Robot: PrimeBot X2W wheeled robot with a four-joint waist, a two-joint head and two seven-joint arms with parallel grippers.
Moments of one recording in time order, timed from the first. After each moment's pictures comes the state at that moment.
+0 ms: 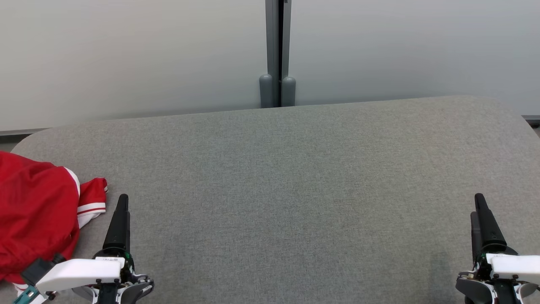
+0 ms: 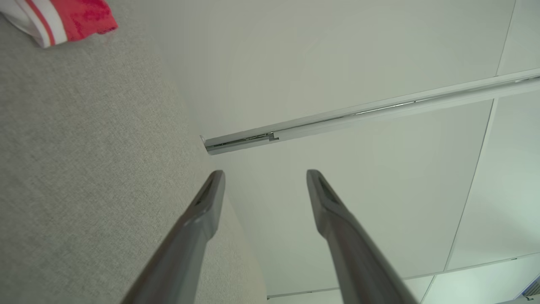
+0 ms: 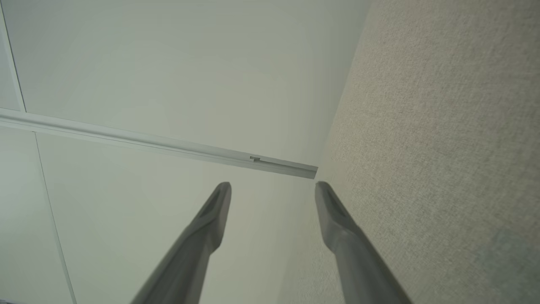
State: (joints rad) left arm -0.07 0.05 0.04 0.26 -1.47 -0.13 0.03; right arm -0.06 -0.07 -0.08 0.24 1.44 0.13 0.03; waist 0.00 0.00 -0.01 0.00
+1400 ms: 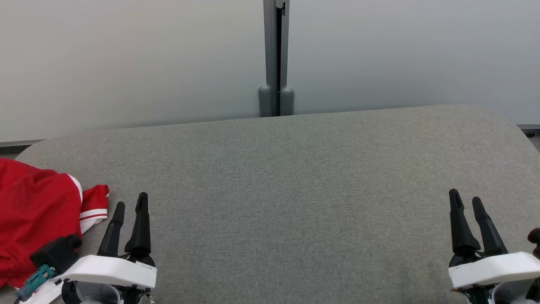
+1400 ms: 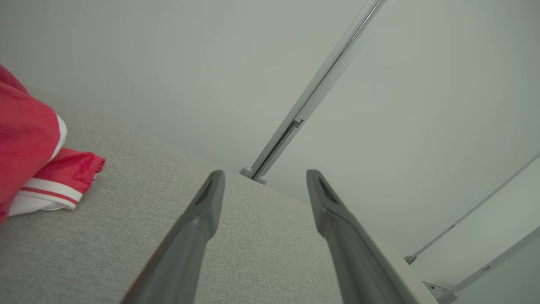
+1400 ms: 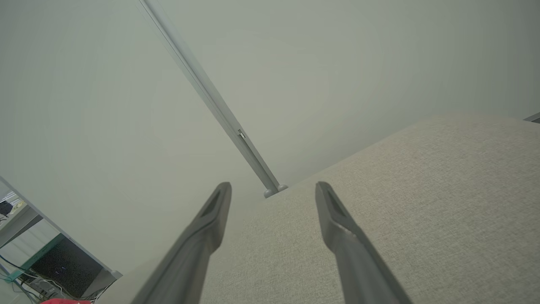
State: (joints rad) left arm -0.07 0.08 -0.02 0.24 -0.75 -0.13 -0.12; right arm -0.02 -0.12 0.01 0.13 0.70 0.13 -0.06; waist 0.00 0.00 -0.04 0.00
